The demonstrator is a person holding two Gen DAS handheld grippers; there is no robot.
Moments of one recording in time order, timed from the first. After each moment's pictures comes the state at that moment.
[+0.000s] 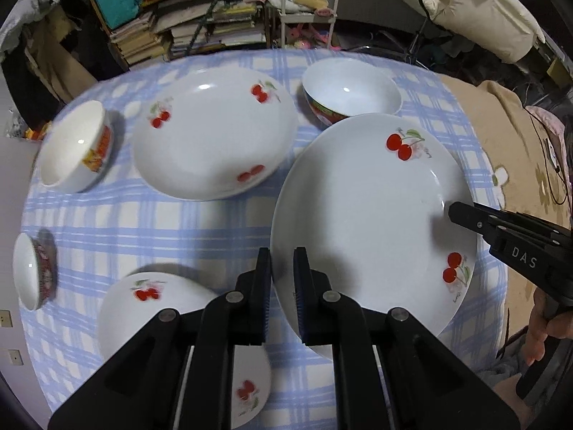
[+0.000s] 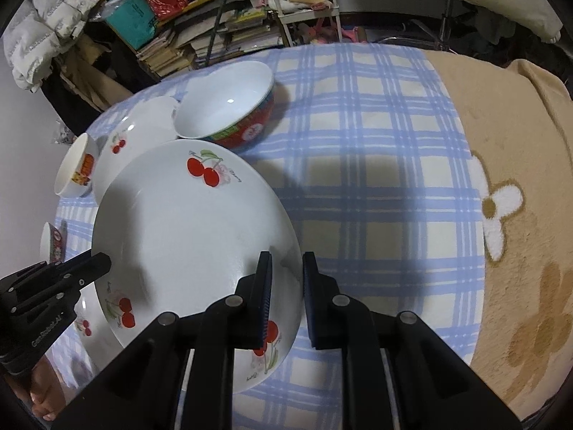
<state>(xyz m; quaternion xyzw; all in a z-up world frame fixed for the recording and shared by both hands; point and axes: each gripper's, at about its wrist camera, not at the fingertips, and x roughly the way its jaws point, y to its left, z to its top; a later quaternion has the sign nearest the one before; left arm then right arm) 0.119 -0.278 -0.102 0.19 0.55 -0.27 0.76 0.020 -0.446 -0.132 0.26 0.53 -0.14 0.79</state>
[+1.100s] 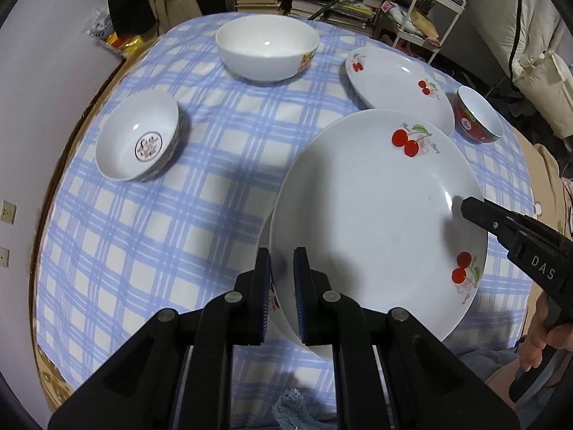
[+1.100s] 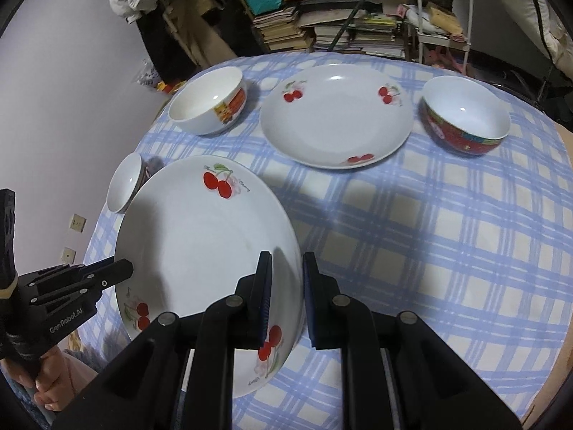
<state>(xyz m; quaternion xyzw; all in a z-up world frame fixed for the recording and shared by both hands) 0.129 -0.058 -0.098 0.09 0.59 -0.15 0.79 0.079 -0.264 -0.109 0.19 0.52 0.01 0.83</state>
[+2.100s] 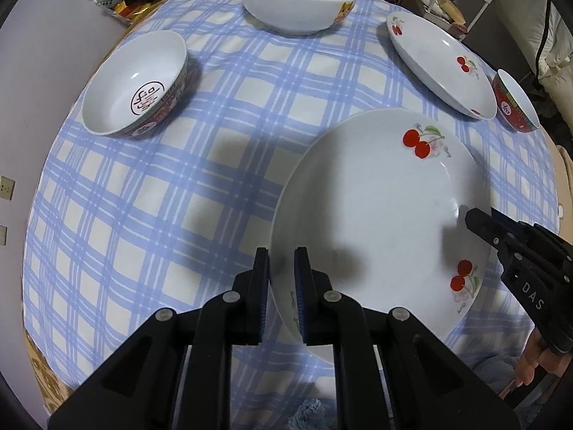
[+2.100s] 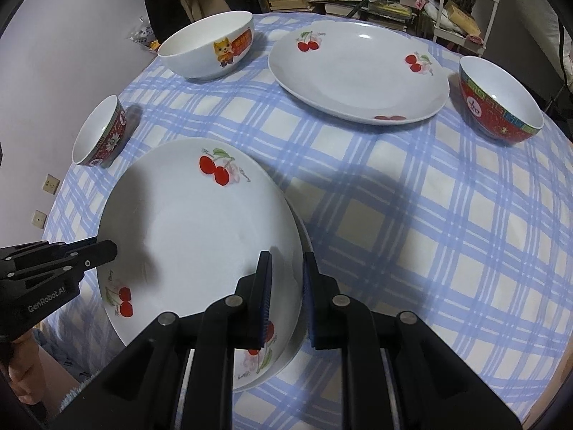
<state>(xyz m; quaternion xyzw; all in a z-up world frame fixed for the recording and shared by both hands) 0.138 -0.044 -0.151 0.08 0.63 -0.12 0.76 0.089 -0.227 -0.157 0.12 0.56 0.00 0.82</state>
